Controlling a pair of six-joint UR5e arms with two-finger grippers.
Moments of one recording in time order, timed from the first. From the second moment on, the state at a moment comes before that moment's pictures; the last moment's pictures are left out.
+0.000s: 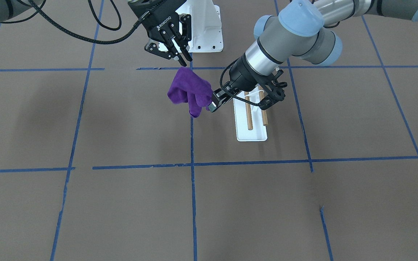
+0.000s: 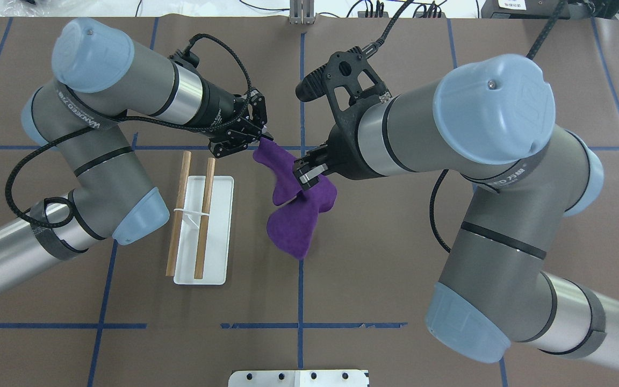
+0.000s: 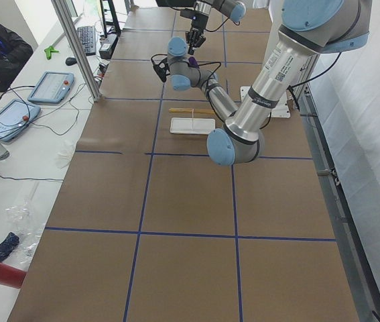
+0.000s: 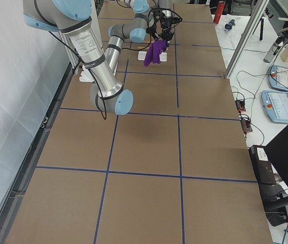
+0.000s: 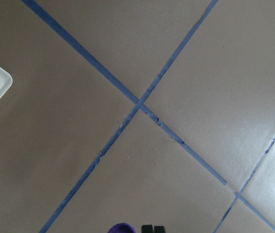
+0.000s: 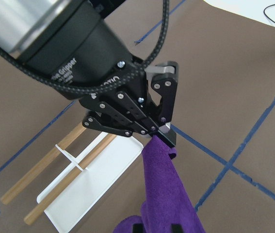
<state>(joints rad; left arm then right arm) -0.74 -2.21 -1.67 -2.17 -2.12 -2.04 0.56 -0.93 2.06 -1.46 1.83 0.65</state>
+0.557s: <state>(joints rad) -0.76 -2.10 -1.77 -2.17 -2.12 -2.03 0.69 -0.99 2.06 -1.61 2.03 0.65</state>
